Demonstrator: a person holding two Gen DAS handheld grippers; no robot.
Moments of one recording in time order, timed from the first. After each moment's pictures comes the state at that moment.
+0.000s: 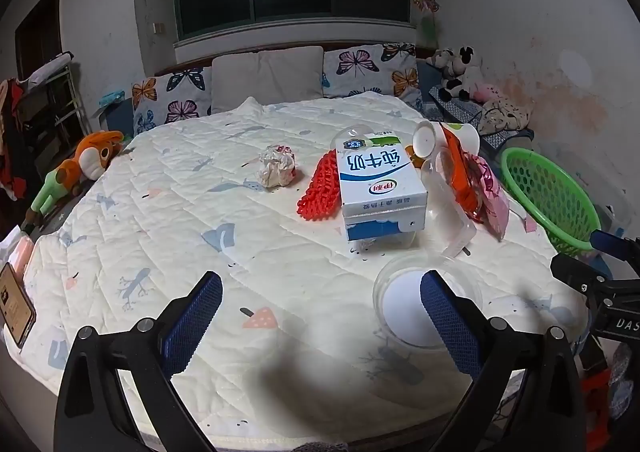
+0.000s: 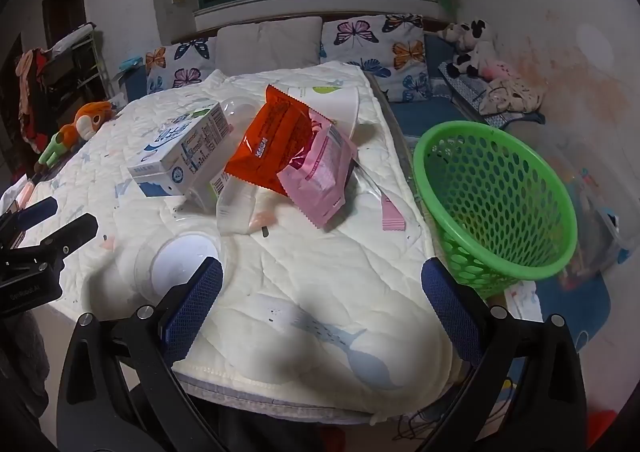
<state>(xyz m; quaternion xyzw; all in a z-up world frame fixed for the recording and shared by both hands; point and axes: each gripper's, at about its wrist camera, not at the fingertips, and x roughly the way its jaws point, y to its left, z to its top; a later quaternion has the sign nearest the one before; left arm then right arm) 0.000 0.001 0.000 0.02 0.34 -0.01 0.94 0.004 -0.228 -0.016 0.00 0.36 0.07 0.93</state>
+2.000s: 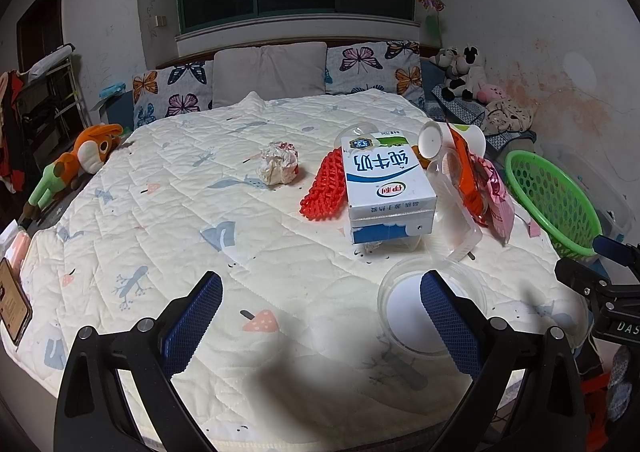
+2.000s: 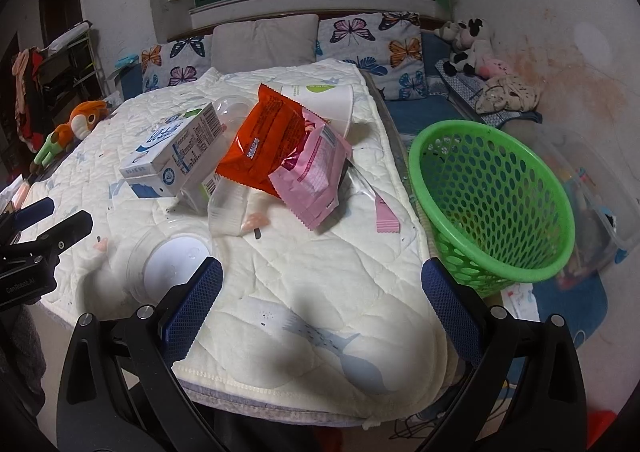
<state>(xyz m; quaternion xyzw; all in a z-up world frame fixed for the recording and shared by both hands) 0.002 0.004 -0.006 0.02 0.34 -0.01 0.94 0.008 -0.231 -0.017 0.00 0.36 0.06 0.93</state>
